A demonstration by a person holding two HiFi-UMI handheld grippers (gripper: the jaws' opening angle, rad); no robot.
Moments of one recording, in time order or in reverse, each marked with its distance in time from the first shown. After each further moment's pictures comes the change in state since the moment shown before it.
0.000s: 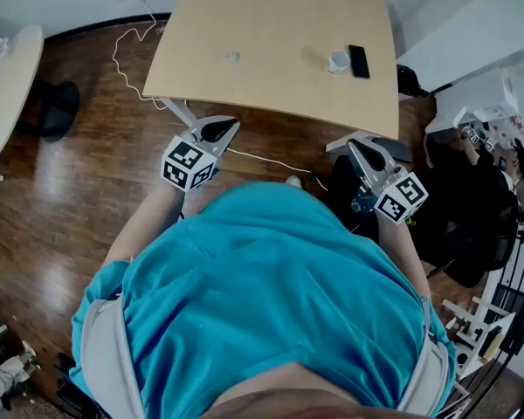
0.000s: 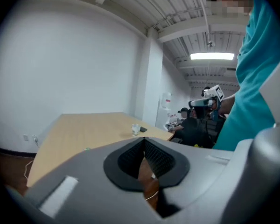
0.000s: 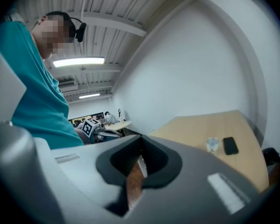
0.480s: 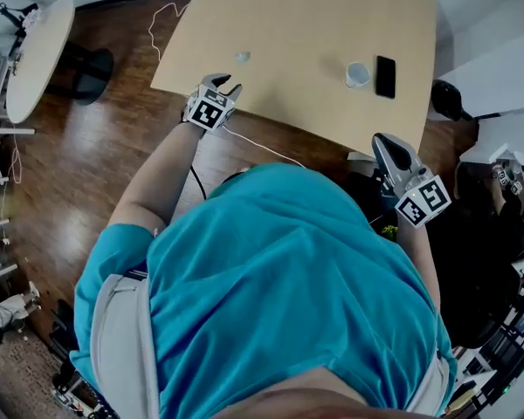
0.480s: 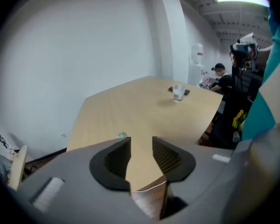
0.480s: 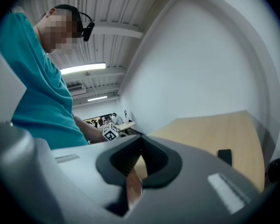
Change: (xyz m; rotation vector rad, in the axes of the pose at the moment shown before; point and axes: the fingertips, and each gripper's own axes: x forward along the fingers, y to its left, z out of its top) left arm 0.131 0.158 -0.056 0.067 0.494 0.347; right arm 0.012 -0.151 0.029 0.000 -0.001 0.126
